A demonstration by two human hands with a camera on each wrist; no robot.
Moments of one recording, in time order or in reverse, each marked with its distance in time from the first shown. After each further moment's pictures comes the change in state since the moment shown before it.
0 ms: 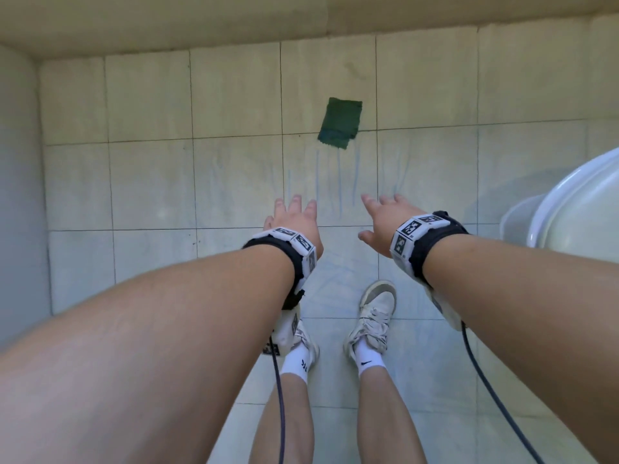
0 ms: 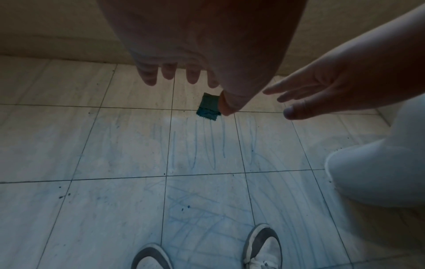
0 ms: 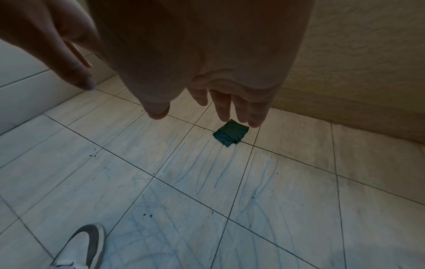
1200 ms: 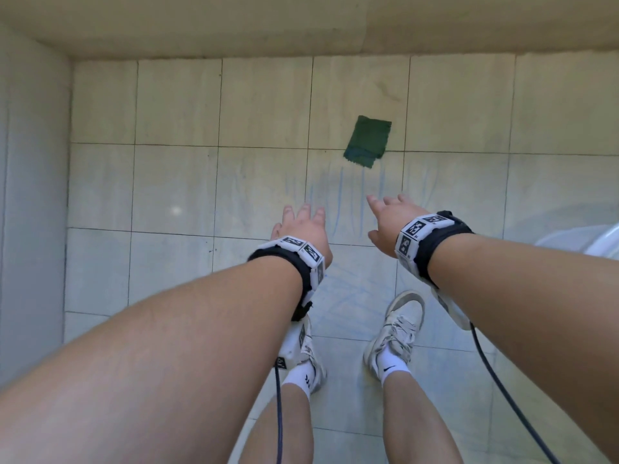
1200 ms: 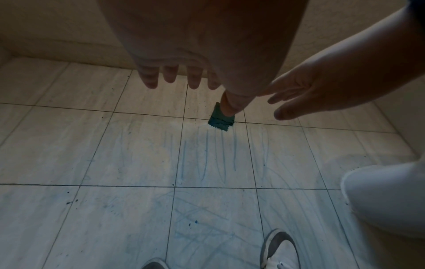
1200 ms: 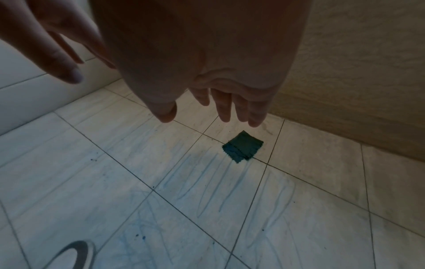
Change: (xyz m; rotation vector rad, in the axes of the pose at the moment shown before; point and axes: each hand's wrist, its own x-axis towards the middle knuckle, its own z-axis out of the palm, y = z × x) left_hand 0.023 -0.036 -0.025 -0.081 -0.006 -0.015; right_hand 0.041 -0.036 -0.045 -0.042 0.017 -0.032
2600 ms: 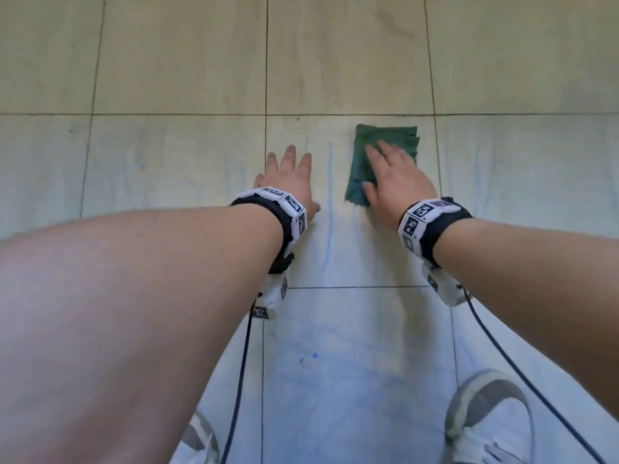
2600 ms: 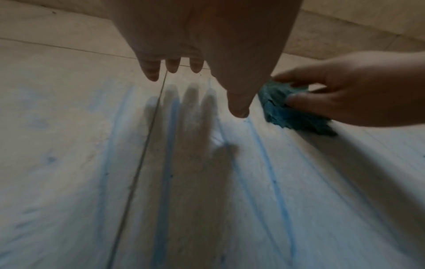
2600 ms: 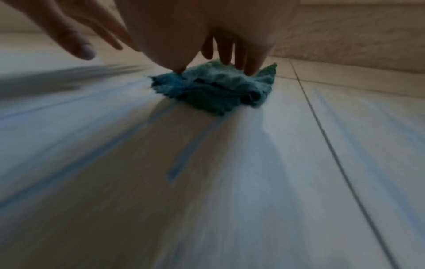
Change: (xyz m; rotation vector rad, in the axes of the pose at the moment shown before) left_hand 0.376 -0.021 0.153 -0.001 0.323 0.185; right_hand 0.344 0.038 0.151 0.117 0.648 -0.021
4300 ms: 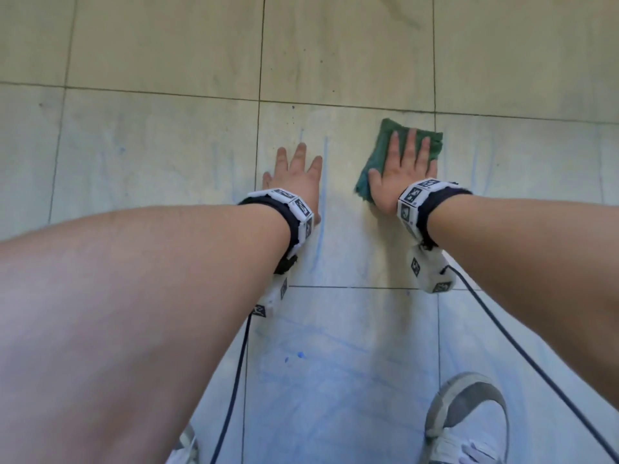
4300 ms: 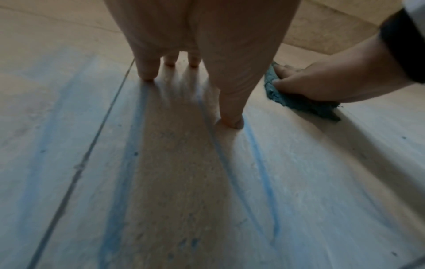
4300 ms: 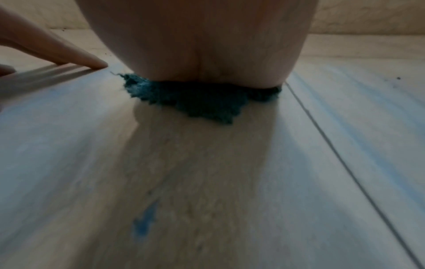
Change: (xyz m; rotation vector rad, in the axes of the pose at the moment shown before) left_hand 0.016 0.014 0.014 -0.005 -0.094 0.066; right_hand 0.028 0.020 0.021 -0.010 -0.087 0.305
